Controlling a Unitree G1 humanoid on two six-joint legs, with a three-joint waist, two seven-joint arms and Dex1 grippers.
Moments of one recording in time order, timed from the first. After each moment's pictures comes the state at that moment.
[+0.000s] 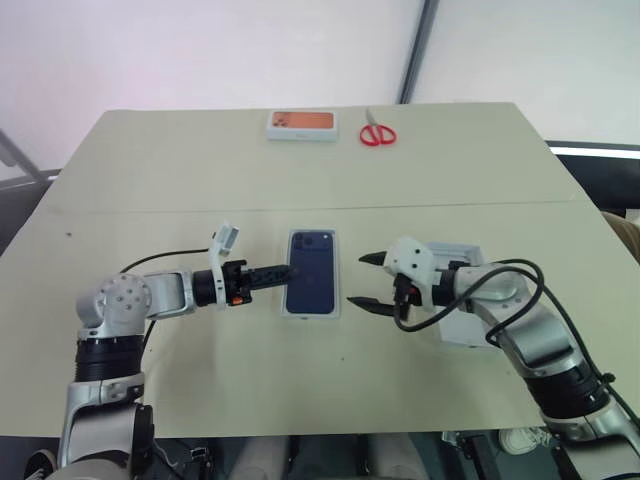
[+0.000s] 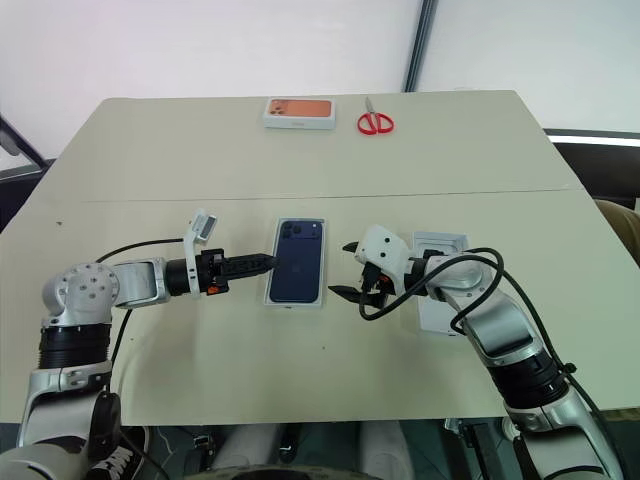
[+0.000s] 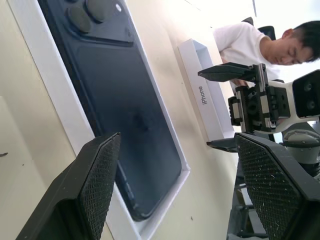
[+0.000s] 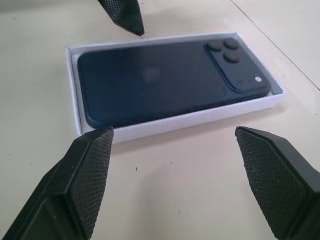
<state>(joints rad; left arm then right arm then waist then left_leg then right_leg) -0.49 0.47 0.23 0.03 -0.99 1.38 -0.61 -0.36 -0.64 0.21 -0.27 0.20 0.47 0.92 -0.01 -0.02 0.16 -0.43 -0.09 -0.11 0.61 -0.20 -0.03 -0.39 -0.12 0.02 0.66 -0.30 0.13</state>
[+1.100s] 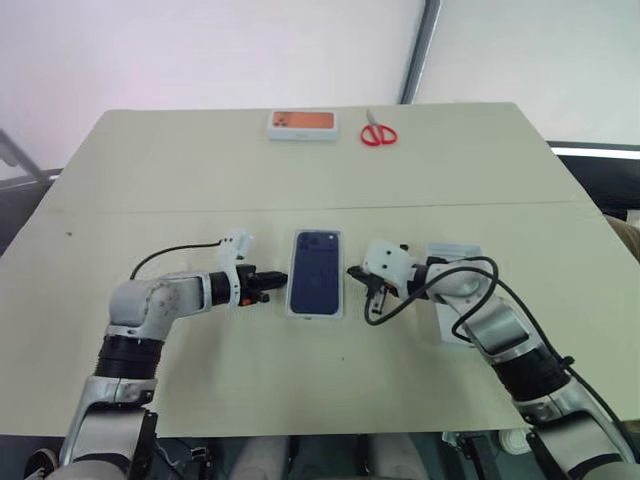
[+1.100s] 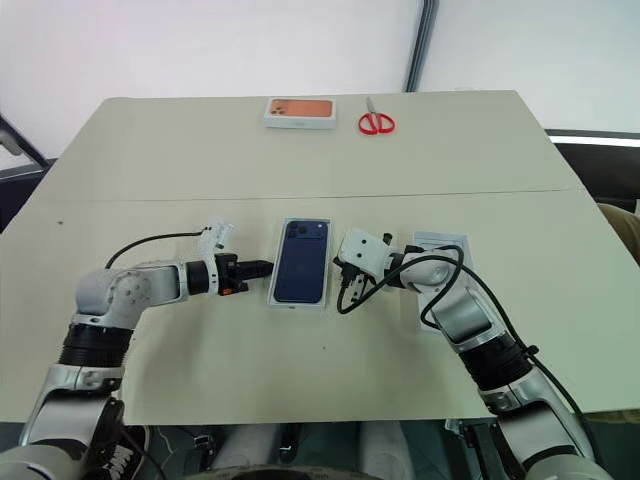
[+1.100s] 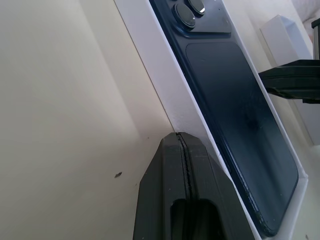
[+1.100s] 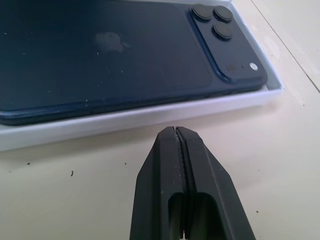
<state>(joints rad) -0.48 0.47 0.01 0.07 -0.67 1.07 -0.64 -0.45 -0.55 0.33 -0.07 -0.03 0.36 0.81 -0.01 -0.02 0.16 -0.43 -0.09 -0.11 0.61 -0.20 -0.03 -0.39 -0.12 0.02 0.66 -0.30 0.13</state>
